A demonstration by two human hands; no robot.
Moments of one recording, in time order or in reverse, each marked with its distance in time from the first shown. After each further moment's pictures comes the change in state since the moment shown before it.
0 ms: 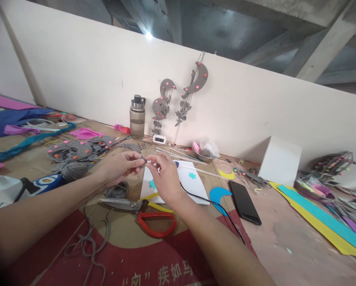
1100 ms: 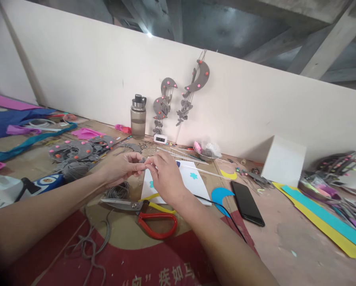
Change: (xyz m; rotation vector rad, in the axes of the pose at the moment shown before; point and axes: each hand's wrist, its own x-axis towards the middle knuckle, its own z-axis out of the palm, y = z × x) left_hand 0.000 -0.001 0.000 -0.028 -0.085 -0.017; right_hand 0.003 -0.004 -0.009 -0.269 -0.115 -0.210
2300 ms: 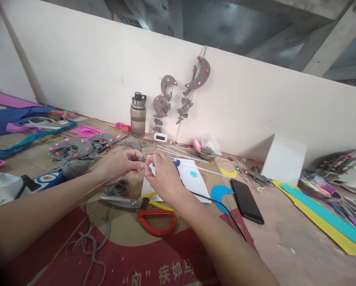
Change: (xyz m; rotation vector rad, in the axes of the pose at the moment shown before) left_hand 0.002 -0.004 -0.004 0.128 0.009 0.078; right_hand -0.002 0.001 0.010 -0.025 -0.022 0.058
